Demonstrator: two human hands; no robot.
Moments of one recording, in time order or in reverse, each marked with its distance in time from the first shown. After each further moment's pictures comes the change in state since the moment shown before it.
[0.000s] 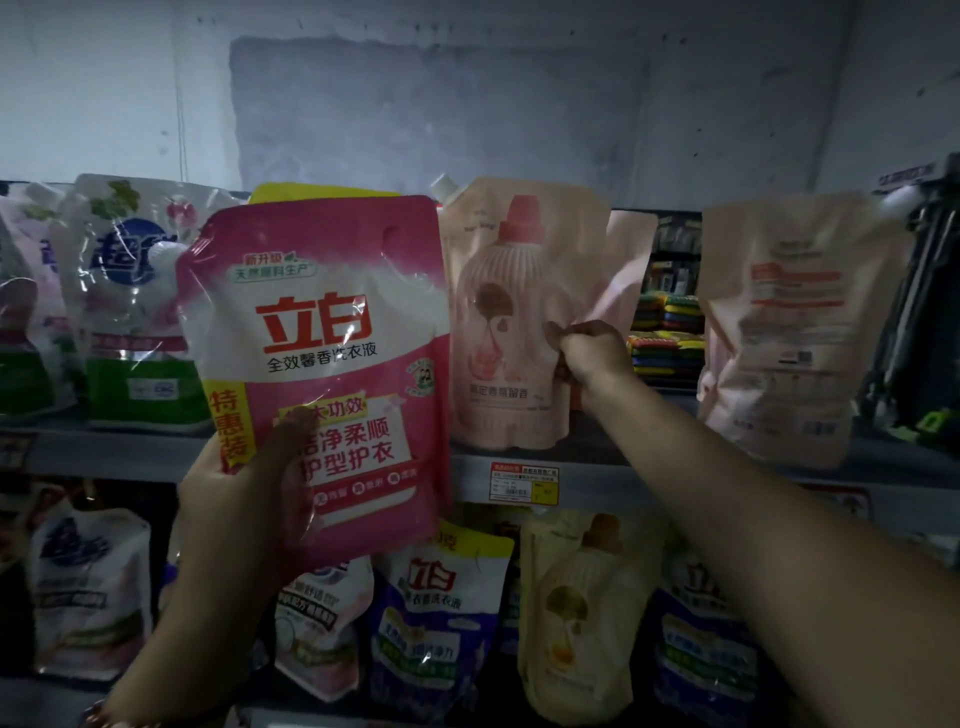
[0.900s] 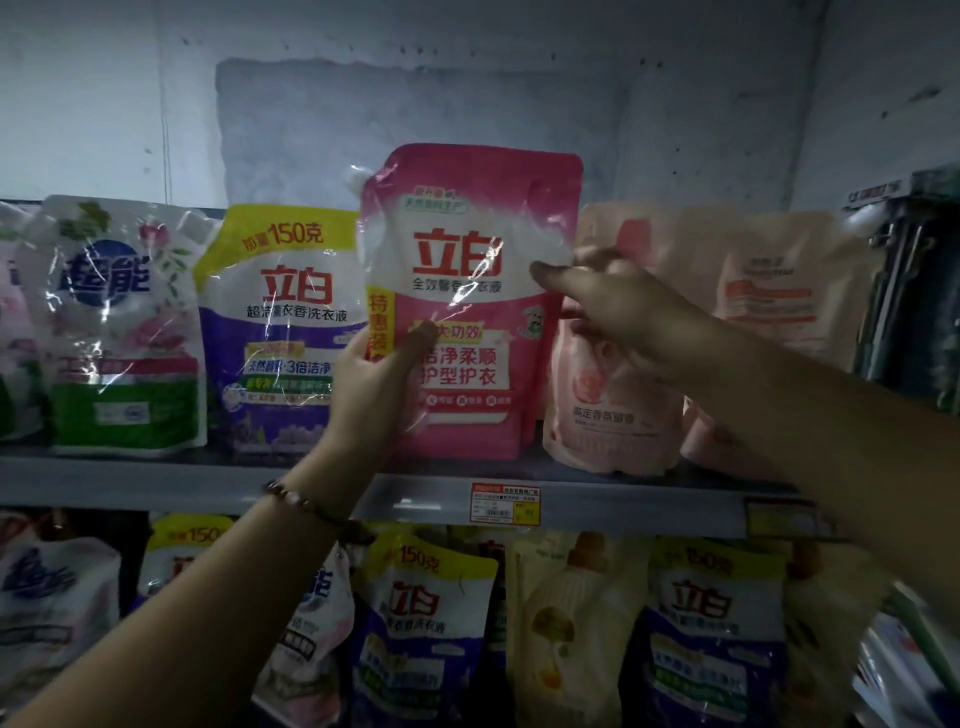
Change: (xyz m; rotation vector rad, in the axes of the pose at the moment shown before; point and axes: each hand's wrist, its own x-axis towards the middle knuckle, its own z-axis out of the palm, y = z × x) left_hand 0.061 0.002 0.107 -0.015 -0.440 0.180; right_hand -0.063 -0.103 -0.046 -0.295 -0.327 -0.268
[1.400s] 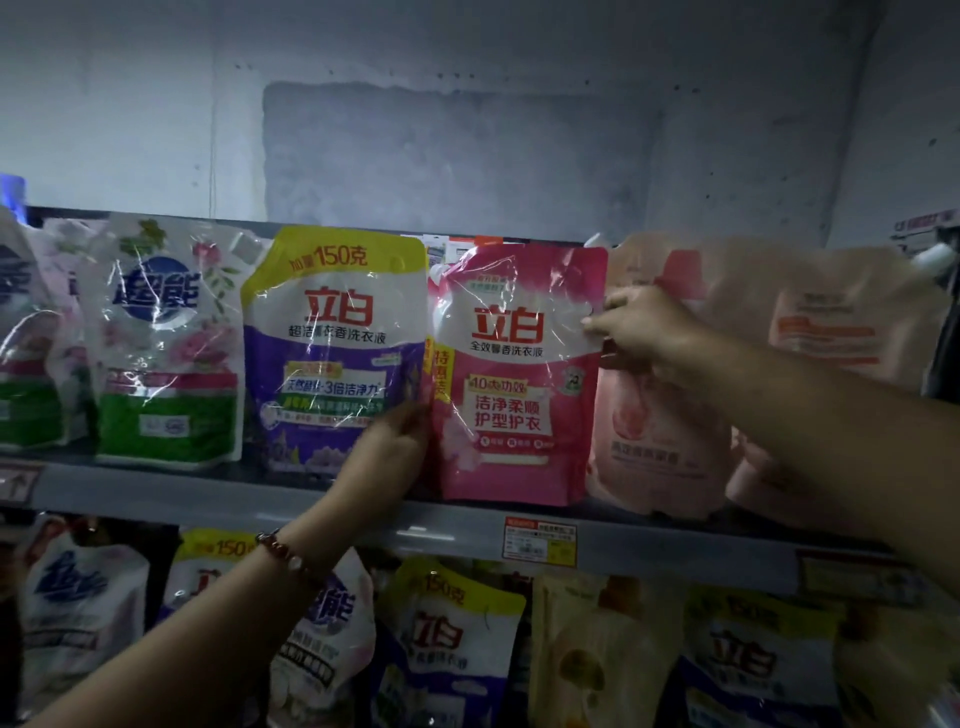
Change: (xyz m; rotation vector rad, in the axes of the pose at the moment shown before) left_hand 0.007 -0.038 -0.042 0.480 -0.112 -0.224; right_hand 0.055 0.015 0.007 -0.156 0.094 0.144
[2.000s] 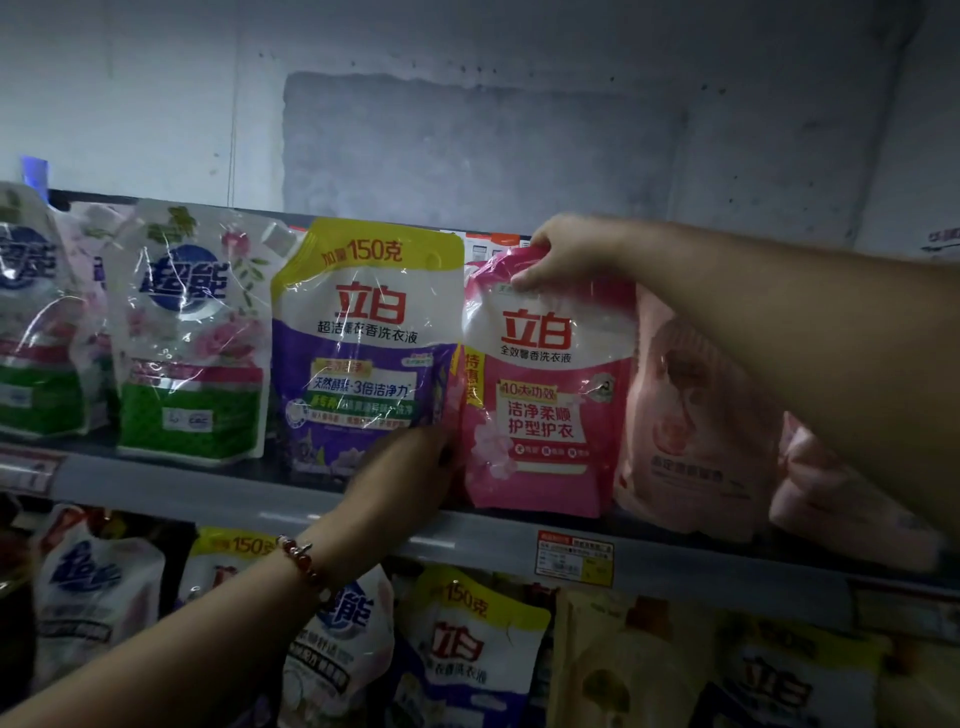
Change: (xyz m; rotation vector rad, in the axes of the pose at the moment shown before) left_hand -0.003 -0.004 -0.012 0.684 -0.030 0.132; right_hand 0.054 -0.097 0.045 -0.877 -0.234 -0.329
